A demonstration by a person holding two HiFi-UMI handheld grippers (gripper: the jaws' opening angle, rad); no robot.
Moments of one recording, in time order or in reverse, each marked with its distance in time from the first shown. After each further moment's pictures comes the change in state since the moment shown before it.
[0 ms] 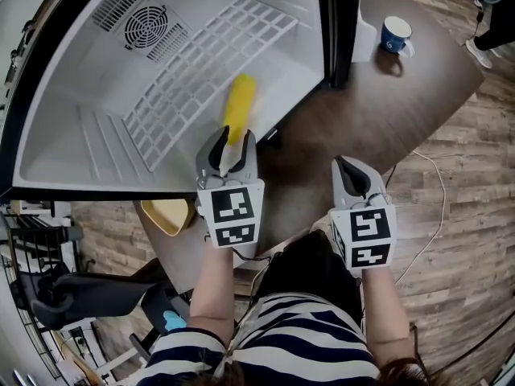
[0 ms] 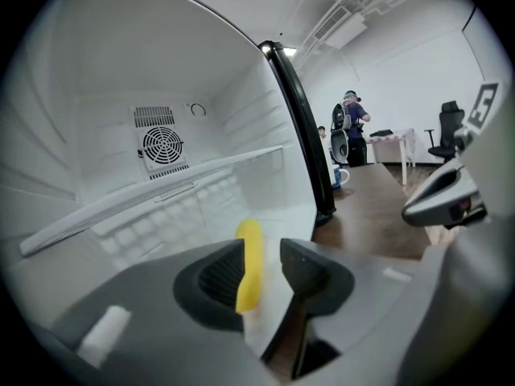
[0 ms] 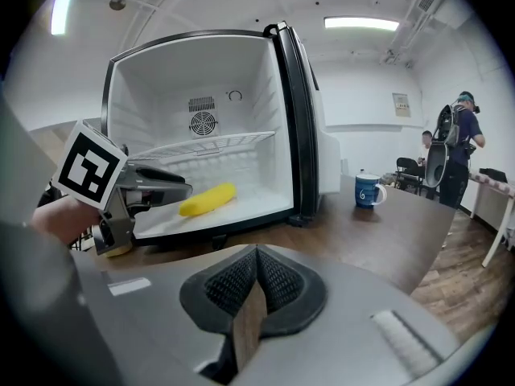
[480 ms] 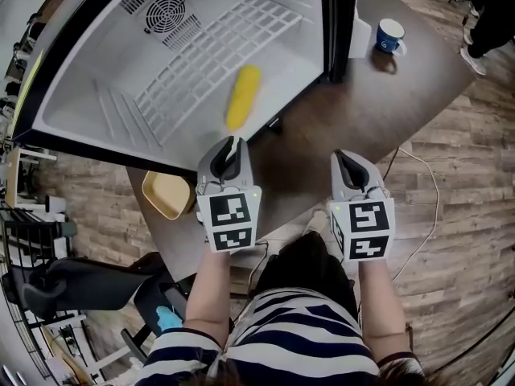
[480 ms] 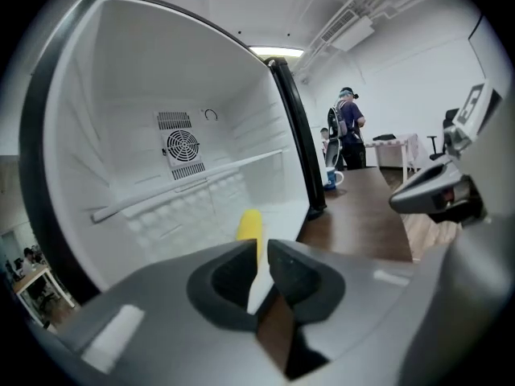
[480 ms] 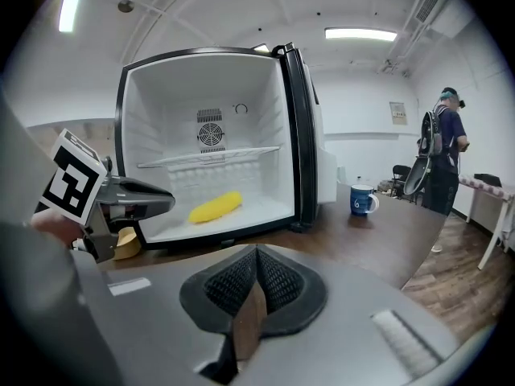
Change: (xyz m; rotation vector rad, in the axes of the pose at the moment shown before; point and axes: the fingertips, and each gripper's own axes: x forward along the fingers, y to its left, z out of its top) left arm -0.060 -0.002 -0.018 -0.043 0.018 0.012; right arm -0.036 0.016 0.007 -0.010 -0.049 -0.024
